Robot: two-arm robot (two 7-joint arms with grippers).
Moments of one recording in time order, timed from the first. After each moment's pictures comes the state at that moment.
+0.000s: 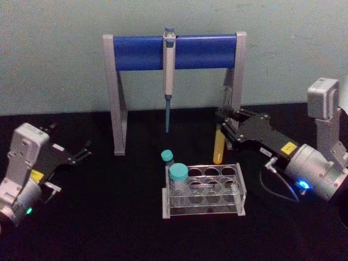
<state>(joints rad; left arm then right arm) -0.20 0.60 0.45 -1.41 -0.25 -0.12 0.03 0.21 0.46 -0.34 -1.58 0.49 -0.02 0.46</state>
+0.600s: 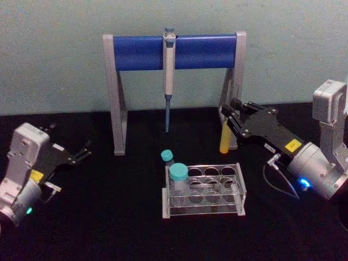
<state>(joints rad) -0.20 0.60 0.45 -1.41 -0.25 -0.12 0.03 0.20 0.43 -0.31 -1.56 0.42 -0.10 0.42</state>
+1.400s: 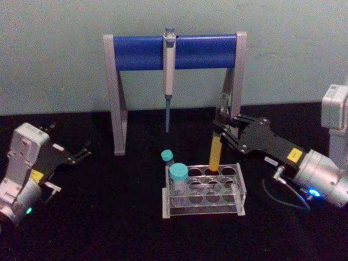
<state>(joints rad) -0.20 0.60 0.45 -1.41 -0.25 -0.12 0.03 0.19 0.51 -0.33 -1.61 0.53 -0.08 0.60</state>
